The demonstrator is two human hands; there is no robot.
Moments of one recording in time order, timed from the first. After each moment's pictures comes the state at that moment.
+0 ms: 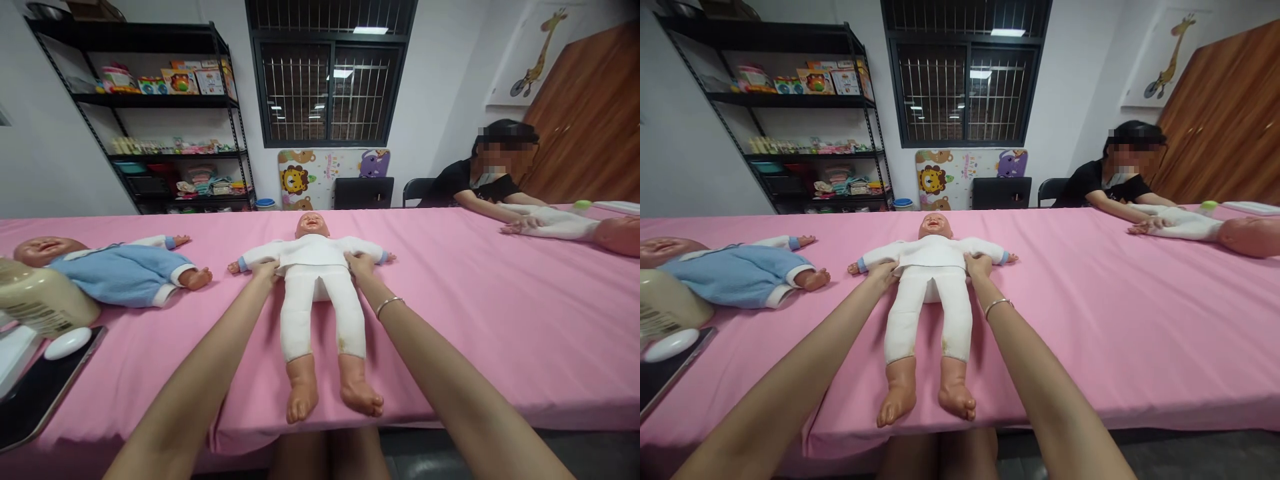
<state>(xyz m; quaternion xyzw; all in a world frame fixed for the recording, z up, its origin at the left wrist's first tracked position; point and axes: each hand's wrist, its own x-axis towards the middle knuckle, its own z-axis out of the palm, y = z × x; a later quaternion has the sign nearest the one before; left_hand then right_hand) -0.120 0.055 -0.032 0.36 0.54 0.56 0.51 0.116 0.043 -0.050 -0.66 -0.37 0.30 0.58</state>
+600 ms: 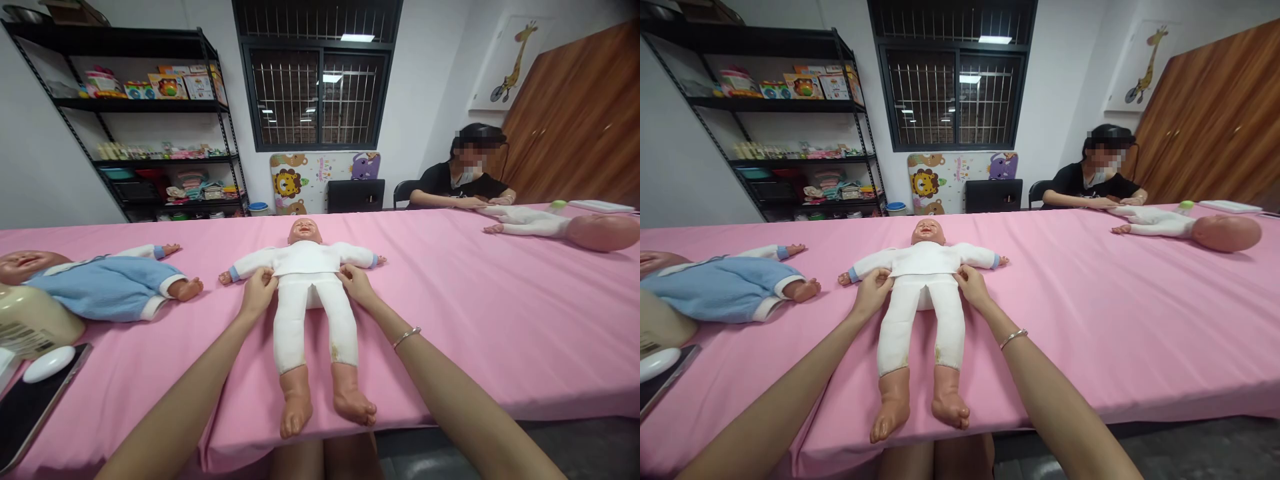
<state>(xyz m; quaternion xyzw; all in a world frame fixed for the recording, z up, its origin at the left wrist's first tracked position) -0.130 0.004 -0.028 0.65 0.52 0.49 0.26 0.126 -0.003 -0.054 -0.52 -0.63 0.23 0.53</state>
